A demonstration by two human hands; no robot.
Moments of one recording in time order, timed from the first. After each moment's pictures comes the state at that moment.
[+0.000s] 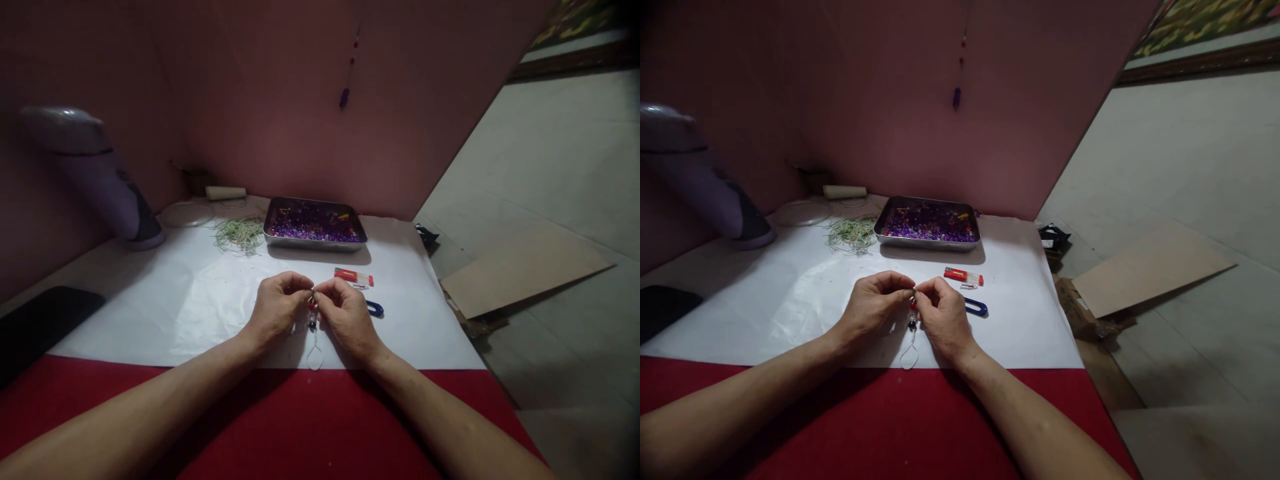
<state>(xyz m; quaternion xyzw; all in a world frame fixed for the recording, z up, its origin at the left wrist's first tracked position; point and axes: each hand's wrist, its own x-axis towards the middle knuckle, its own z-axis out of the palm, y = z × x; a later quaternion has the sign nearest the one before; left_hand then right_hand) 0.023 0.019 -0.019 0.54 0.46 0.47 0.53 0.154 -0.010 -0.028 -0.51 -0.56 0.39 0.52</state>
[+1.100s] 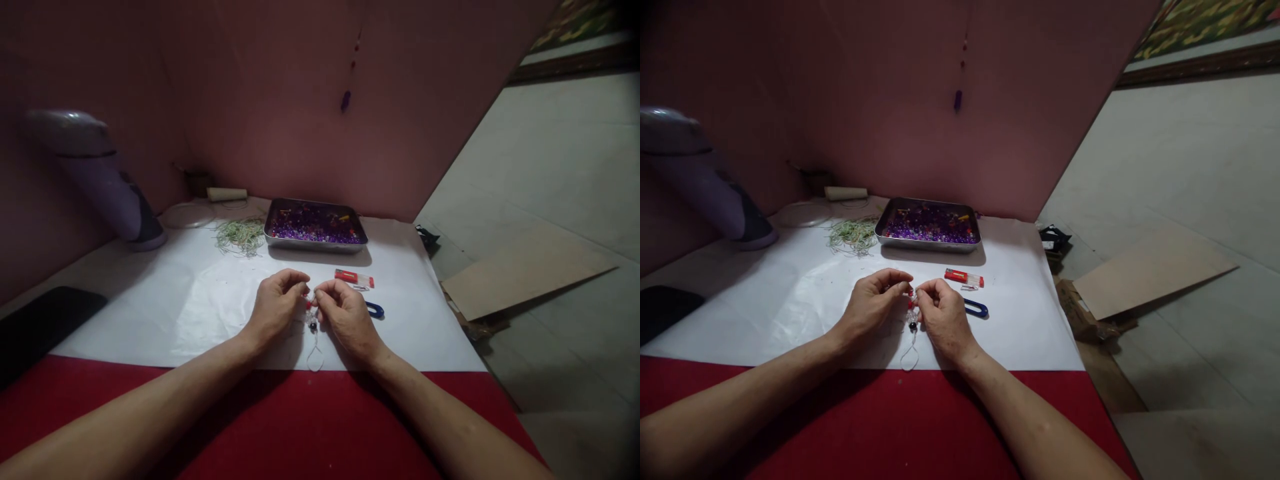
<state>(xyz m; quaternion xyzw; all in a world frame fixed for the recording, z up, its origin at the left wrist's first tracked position) 0.021 0.022 -0.017 0.59 0.47 0.48 0.45 0.153 -0.011 -0.021 -0.50 -0.55 0.42 0.52</state>
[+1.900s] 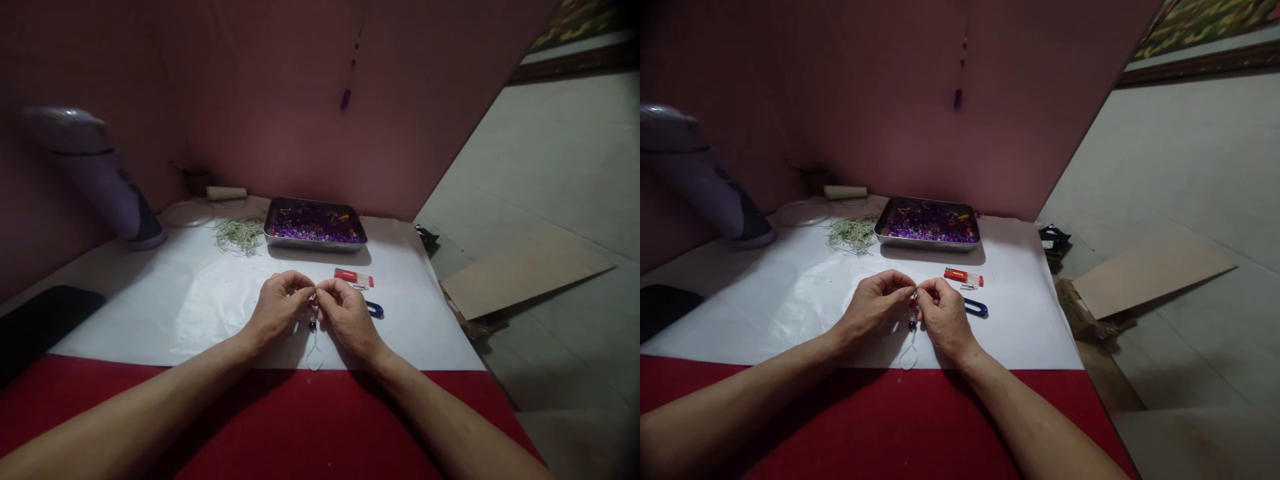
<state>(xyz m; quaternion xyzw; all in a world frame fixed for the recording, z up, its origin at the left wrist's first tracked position) 0.021 0.017 -0.015 0.59 0.46 0.45 0.49 0.155 -0.009 -0.026 -0.50 -0.56 0.42 0.52</state>
